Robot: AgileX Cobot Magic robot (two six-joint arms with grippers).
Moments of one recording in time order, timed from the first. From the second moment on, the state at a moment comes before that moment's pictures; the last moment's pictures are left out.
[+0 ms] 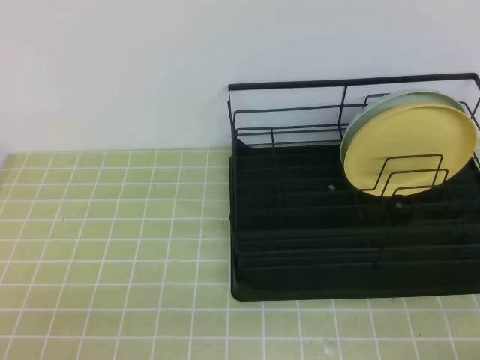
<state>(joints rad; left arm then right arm) -0.36 0.17 -0.26 -0.40 0.50 0.70 0.04 -0.01 0.00 0.04 0.35 -0.10</state>
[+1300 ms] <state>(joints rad) -0.36 0.17 -0.26 -0.40 0.50 0.70 -0.01 -0.01 0.00 -0.06 0.35 -0.06</state>
